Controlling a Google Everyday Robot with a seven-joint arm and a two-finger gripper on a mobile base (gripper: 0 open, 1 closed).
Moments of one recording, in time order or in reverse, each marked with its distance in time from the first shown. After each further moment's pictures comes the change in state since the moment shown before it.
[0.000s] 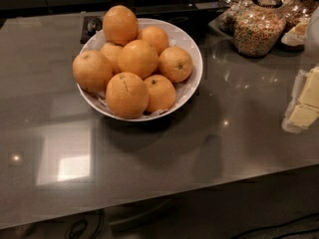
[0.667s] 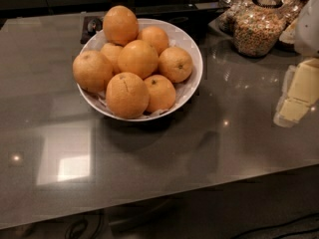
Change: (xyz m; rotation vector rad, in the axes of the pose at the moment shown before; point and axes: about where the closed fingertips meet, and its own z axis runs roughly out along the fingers) arm -0.007 -0.008 0.003 0.006 0.074 0.034
